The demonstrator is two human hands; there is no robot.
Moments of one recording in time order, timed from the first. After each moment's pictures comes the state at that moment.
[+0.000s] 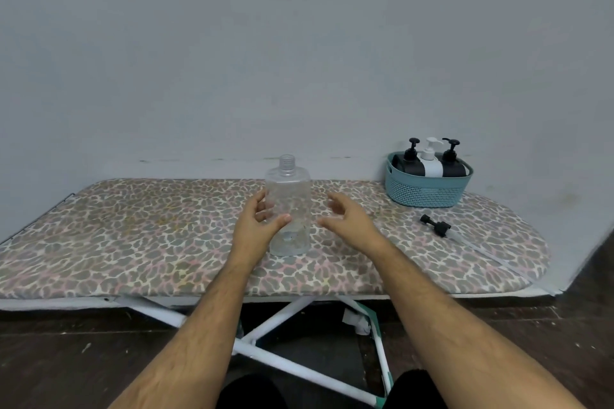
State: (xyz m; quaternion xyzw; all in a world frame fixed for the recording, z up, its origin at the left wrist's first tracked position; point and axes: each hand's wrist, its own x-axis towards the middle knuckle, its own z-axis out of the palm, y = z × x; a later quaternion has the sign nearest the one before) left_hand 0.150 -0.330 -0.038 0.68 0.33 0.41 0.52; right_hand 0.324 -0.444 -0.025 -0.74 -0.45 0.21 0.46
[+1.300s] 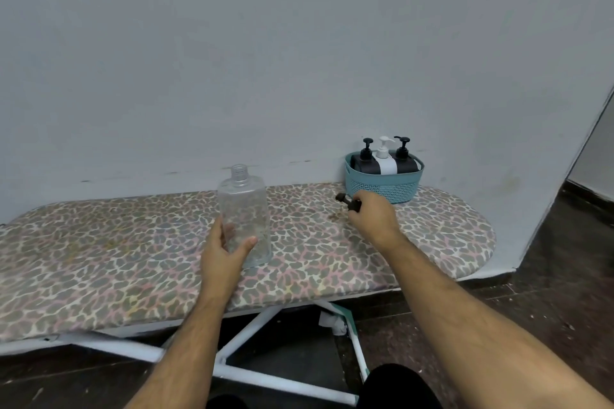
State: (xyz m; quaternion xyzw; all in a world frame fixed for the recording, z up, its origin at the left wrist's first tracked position) left_hand 0.160 -0.358 -0.062 0.69 0.37 0.42 0.45; right_hand 0.409 -0.498 -0.019 -0.88 -0.37 -0.06 0.29
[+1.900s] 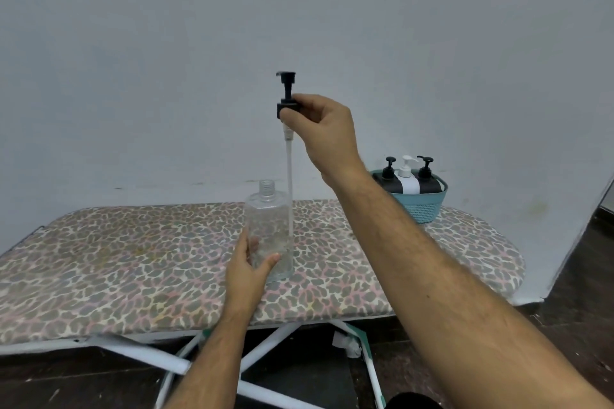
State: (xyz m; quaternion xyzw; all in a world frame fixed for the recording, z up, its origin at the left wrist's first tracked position) left_hand 0.158 -0.360 -0.063 0.70 0.36 0.42 0.45; right_hand 0.285 -0.437 0.157 -0.49 -0.46 0.08 0.74
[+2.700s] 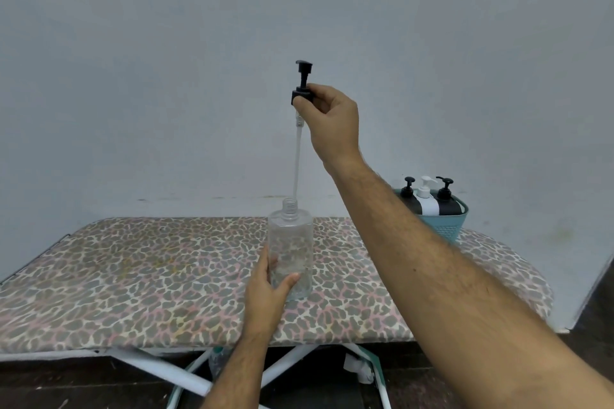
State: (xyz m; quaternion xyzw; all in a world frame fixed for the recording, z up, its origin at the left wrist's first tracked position) left_hand 0.155 -0.359 -0.063 0.70 0.35 0.42 0.46; right_hand 0.285 -0.385 0.190 -0.47 -0.44 0.03 0.76
